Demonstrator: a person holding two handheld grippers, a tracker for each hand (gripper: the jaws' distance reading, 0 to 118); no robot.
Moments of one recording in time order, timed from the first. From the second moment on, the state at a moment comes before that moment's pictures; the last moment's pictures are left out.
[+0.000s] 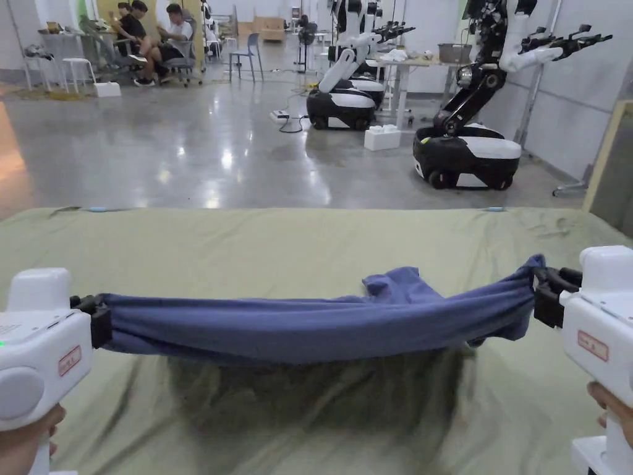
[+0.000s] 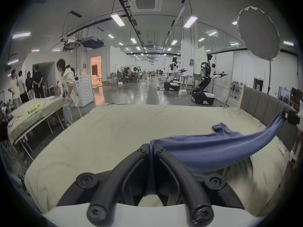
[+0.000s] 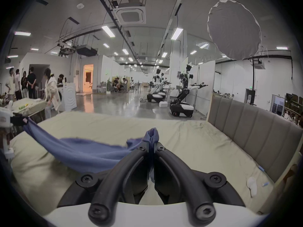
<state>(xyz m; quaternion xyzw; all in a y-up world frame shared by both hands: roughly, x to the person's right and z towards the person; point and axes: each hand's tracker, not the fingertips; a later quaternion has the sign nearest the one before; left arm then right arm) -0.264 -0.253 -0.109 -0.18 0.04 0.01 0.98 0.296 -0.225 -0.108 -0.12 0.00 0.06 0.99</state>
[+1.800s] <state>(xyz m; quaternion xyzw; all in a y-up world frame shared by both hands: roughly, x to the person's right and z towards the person) -0.280 -0.407 0.032 -0.32 0.00 0.04 0.95 0.262 -0.365 0.082 -0.28 0.00 -0.01 0.96</state>
